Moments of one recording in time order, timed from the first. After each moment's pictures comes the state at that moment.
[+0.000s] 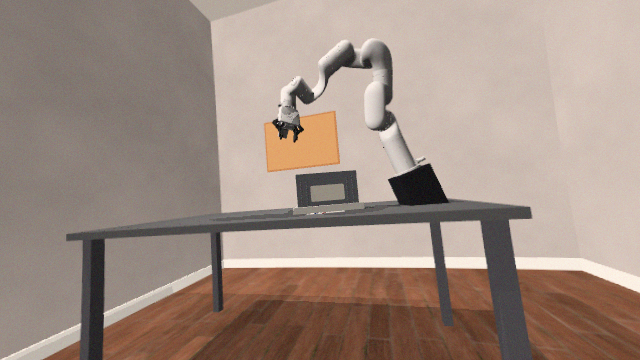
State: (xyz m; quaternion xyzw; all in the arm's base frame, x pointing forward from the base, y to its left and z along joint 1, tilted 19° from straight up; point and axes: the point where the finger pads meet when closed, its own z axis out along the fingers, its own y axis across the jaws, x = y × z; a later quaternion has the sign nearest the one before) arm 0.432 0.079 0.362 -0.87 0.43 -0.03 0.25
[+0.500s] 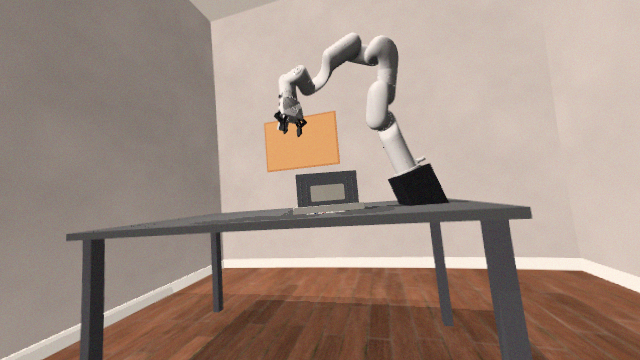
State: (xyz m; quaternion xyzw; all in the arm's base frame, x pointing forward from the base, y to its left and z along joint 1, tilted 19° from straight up) arm 0.400 0.142 0.357 -0.90 0.40 -0.04 0.19
